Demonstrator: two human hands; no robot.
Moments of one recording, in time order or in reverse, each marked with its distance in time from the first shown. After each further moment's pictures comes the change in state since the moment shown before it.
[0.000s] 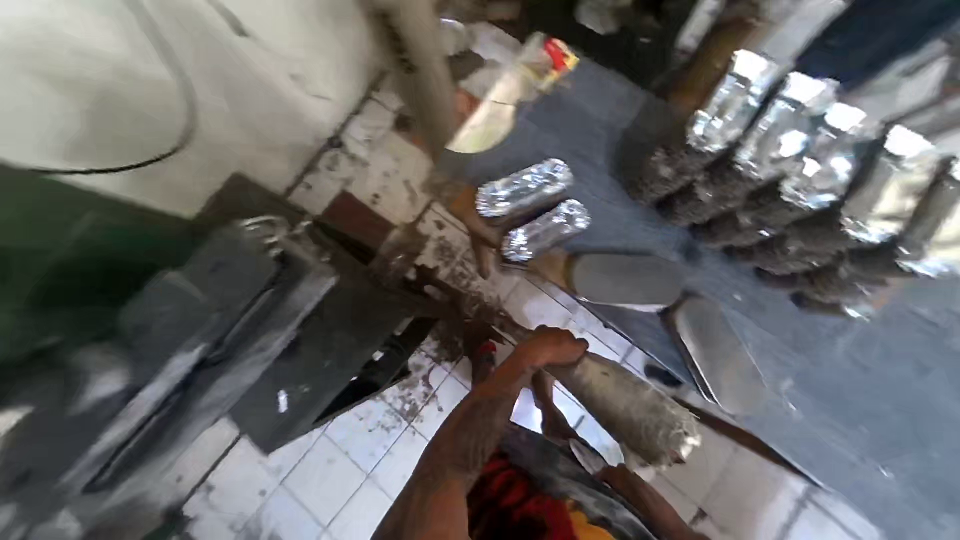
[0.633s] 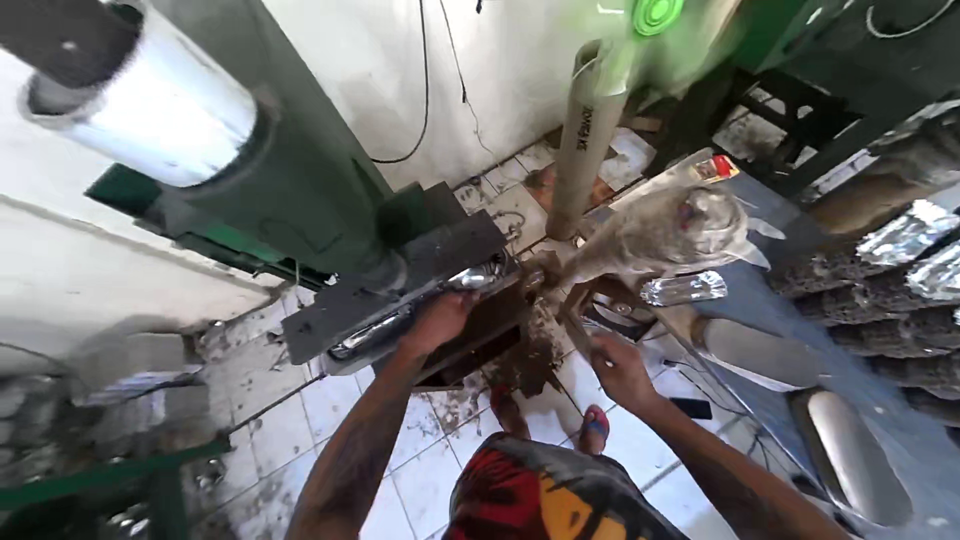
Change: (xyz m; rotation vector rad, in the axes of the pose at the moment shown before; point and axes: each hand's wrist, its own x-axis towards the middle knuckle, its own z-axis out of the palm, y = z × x) left_hand -0.370 -0.199 -0.064 -0.100 0.902 -0.470; right_hand 0.139 -0.275 -0.073 -0.075 0.684 -0.963
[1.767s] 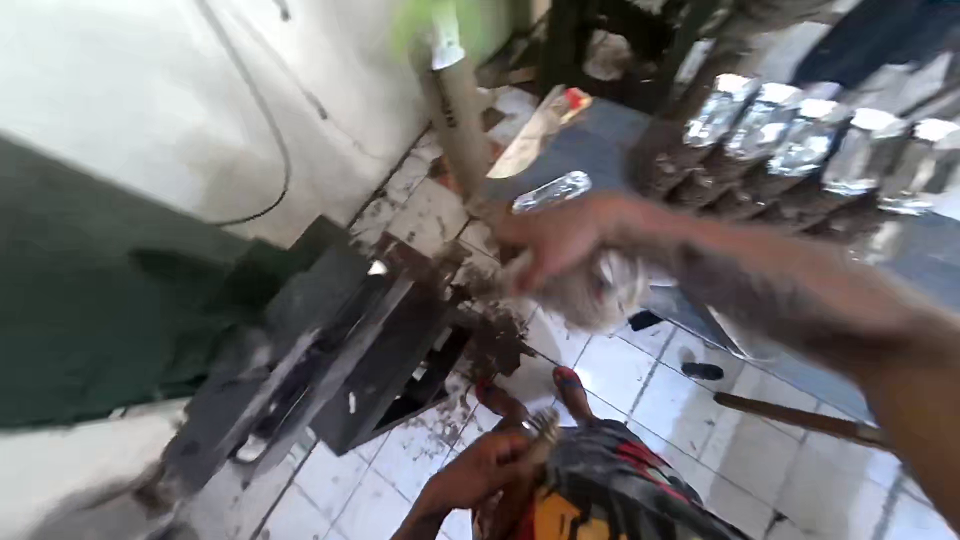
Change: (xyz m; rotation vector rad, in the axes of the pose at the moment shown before) left_hand -0.141 0.107 0.123 -0.799 -0.913 0.426; right_hand 0.101 -0.081 -0.190 -0.247 -0.689 0.212
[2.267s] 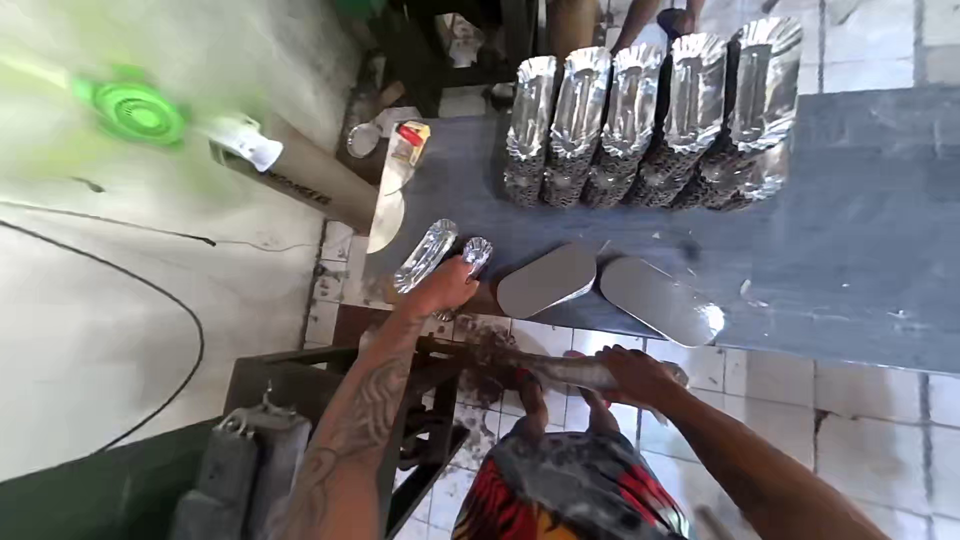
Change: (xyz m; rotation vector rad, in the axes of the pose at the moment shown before) left_hand 0.407 0.121 -0.139 1.431 -0.160 -0.268; right_hand -0.161 0.253 0.339 0.274 0.091 0.717
